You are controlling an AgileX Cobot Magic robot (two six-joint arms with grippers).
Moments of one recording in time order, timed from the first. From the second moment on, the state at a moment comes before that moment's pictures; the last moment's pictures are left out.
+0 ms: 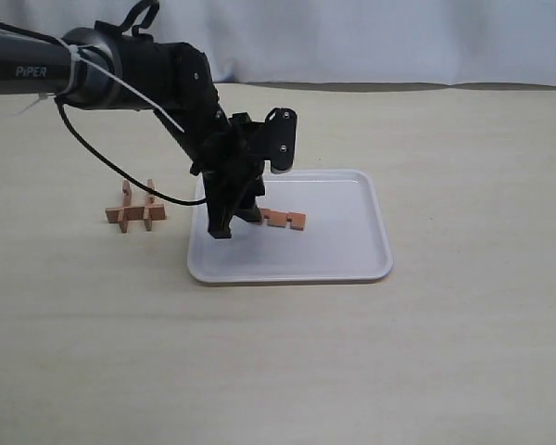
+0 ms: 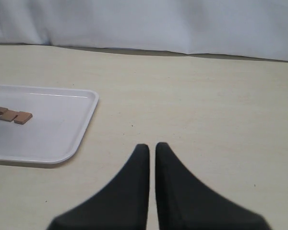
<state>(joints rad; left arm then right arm) -0.53 2.18 -1.55 -0.34 0.73 1.41 -0.24 0.01 0.00 -0.01 0.35 -0.04</state>
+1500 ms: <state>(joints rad) -0.17 2.08 -1.34 -0.12 0.76 1.15 -0.24 0.01 0.00 -0.01 0.35 -0.04</state>
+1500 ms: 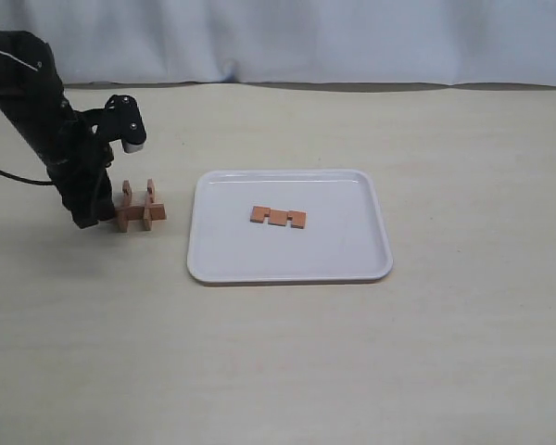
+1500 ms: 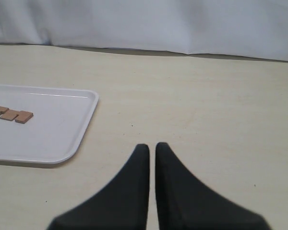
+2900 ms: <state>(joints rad) -0.17 2.02 -1.34 -0.09 0.79 1.26 -0.24 0.01 0.00 -0.01 0.35 -0.04</state>
